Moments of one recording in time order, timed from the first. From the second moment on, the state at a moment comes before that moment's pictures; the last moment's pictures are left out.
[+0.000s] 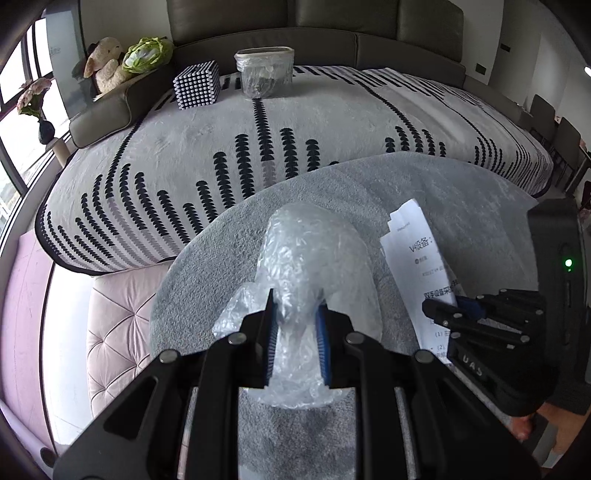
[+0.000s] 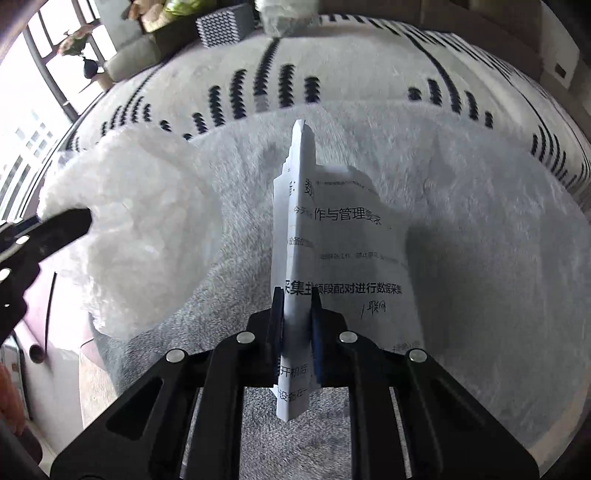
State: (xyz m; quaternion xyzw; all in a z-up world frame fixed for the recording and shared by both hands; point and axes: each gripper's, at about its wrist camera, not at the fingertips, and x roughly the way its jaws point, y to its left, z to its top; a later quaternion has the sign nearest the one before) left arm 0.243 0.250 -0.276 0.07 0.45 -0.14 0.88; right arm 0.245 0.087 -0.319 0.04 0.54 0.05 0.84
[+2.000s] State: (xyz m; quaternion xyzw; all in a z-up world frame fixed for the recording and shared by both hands) left arm -0.233 0.376 -0.292 -0.26 0.42 0.40 0.77; right arm -0.101 0.314 -0.326 -0.30 0.46 0.55 0.63
